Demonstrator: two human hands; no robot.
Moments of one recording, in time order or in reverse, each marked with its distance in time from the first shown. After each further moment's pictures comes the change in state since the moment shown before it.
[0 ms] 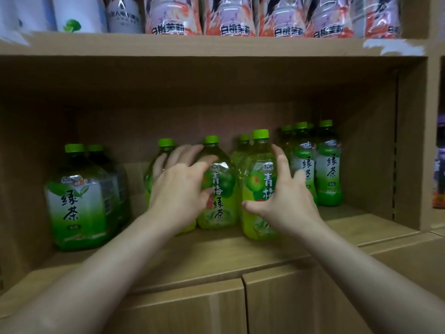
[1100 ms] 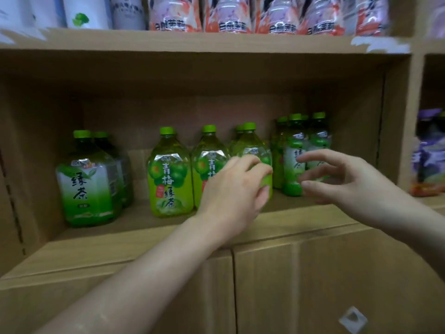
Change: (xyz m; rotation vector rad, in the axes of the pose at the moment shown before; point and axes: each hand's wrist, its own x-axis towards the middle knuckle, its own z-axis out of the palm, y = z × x) left_hand -0.025 0.085 -0.003 -0.275 0.079 0.265; right_hand -0.045 0.037 -0.109 0.363 -0.230 -0.165
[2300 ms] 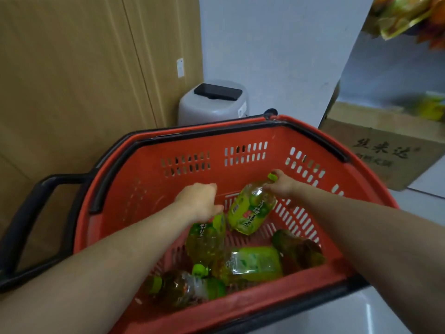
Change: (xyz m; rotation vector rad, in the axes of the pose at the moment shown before) left_hand -0.123 0.538 0.274 -0.415 -1.230 0.376; right_hand -0.485 0.336 -0.249 -0.088 0.287 1.525
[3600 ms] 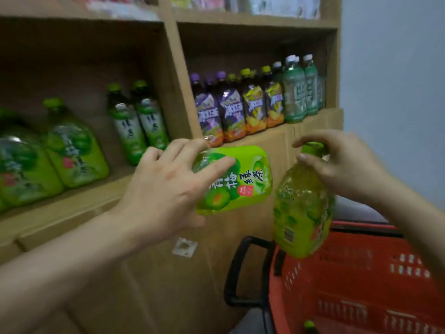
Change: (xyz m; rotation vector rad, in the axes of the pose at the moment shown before) left_hand -0.307 -0.141 -0.241 0.818 0.773 -0.190; right_hand -0.209 -0.284 0.013 -0.097 0.469 -1.294
